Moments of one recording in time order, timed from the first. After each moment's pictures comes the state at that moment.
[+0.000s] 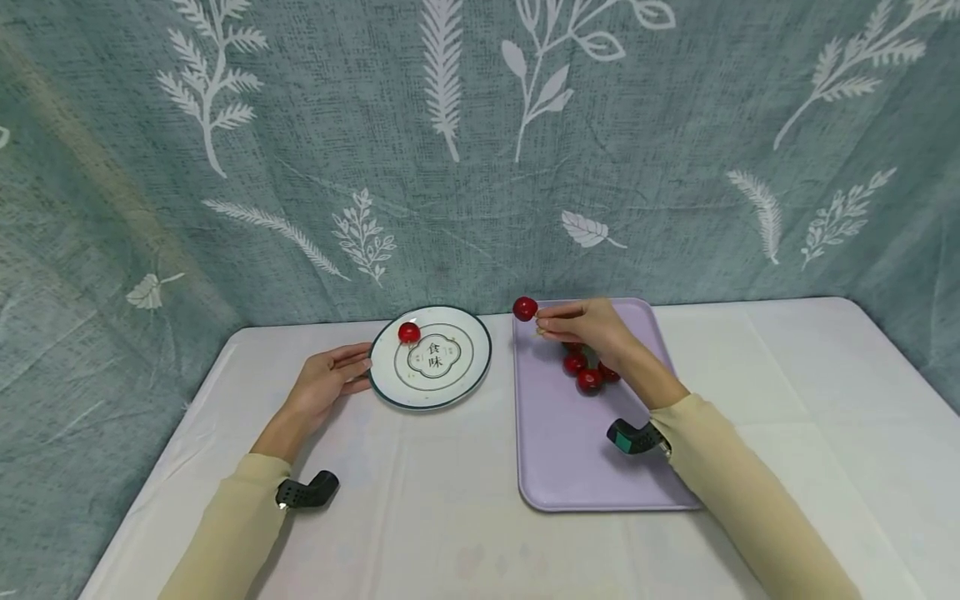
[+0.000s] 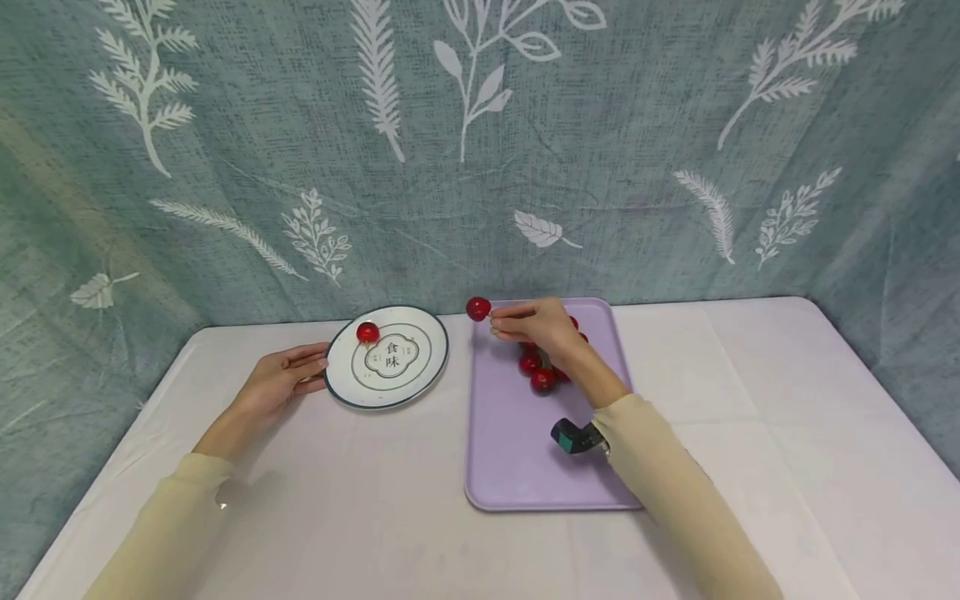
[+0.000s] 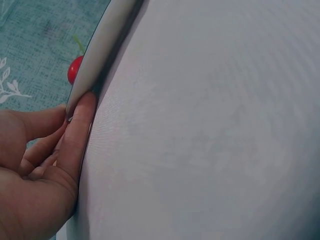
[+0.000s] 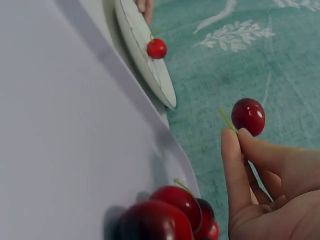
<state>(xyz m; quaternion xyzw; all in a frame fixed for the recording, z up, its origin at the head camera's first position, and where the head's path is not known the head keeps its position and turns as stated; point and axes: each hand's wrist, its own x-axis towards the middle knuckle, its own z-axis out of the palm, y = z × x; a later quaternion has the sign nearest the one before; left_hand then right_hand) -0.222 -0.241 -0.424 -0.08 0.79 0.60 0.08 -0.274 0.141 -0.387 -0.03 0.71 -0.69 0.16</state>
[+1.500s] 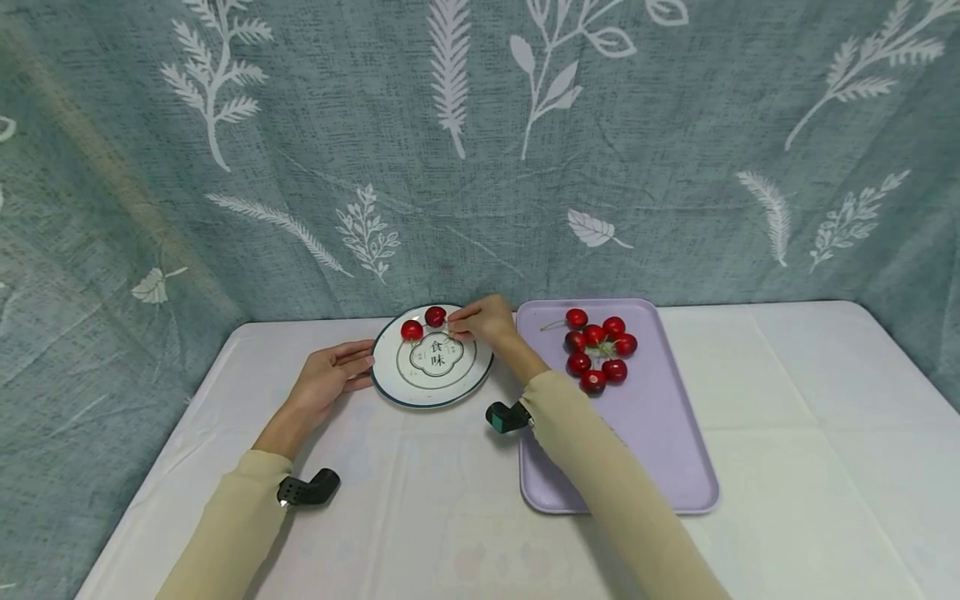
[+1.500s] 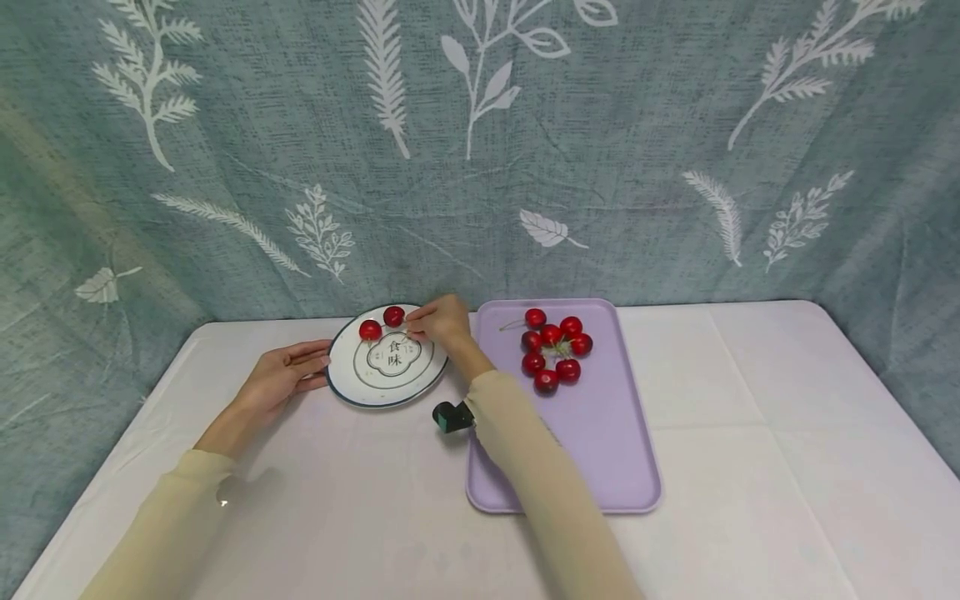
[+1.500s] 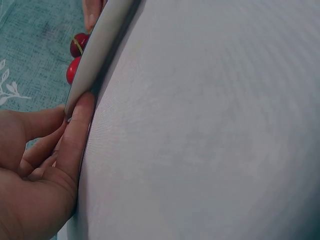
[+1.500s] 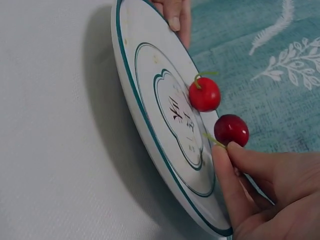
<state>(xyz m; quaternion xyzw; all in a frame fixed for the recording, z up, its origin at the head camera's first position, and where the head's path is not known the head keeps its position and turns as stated) -0.222 -0.240 -0.422 -0.09 0.78 0.62 0.08 -0.300 -0.002 -0.403 -0.01 0.76 -0.64 0.14</state>
